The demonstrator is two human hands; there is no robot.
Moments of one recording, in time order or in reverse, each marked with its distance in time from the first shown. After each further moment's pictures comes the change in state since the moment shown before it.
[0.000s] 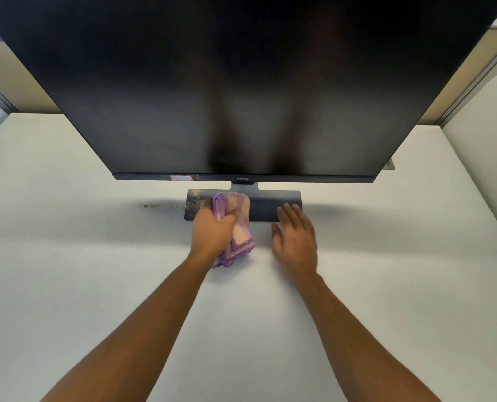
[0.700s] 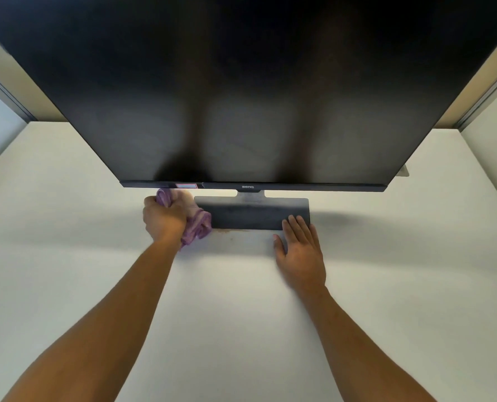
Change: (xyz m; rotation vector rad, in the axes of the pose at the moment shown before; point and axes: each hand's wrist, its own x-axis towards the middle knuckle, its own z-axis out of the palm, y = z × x) left_hand 0.062 -0.014 -0.068 0.030 0.437 -0.257; right_hand 0.000 0.012 0.012 -0.109 -0.168 0.030
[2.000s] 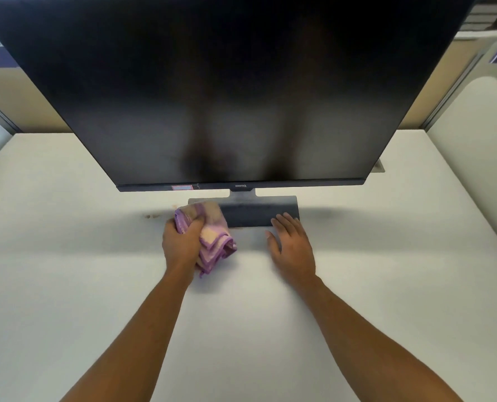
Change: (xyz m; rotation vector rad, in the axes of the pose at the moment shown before) left_hand -0.068 -0.021 -0.008 -0.312 -0.290 -0.010; right_hand -0.008 -0.006 -0.006 0.171 0.189 -0.085
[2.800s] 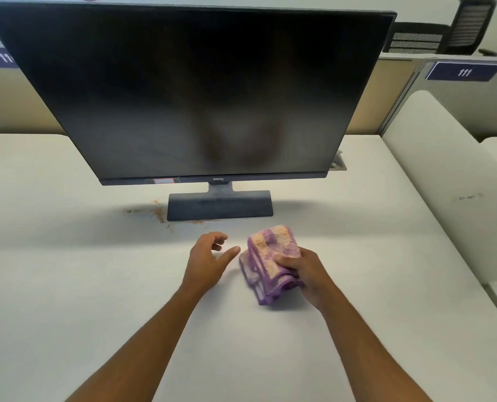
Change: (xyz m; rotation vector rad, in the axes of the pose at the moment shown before) left_hand -0.073 -0.043 0.028 0.437 -0.417 0.378; right_hand -0.067 0.009 -0.098 1.035 -0.331 0.839
